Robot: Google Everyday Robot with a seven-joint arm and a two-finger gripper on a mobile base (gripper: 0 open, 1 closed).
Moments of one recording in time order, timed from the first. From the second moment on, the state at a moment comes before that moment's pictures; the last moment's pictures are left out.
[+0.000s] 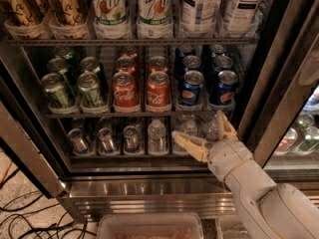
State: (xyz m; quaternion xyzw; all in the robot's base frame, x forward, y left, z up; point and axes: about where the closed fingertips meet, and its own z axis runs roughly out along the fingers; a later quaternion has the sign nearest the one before) arm 0.516 -0.128 0.813 -0.17 0.67 0.13 0.71
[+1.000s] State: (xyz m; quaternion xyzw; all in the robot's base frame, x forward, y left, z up) arm 0.533 -0.119 0.824 -0.19 0.65 0.13 0.72
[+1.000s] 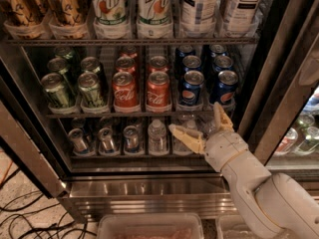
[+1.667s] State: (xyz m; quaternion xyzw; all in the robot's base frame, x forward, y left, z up) arm 0.561 -0.114 0.830 -0.20 0.64 0.12 0.73
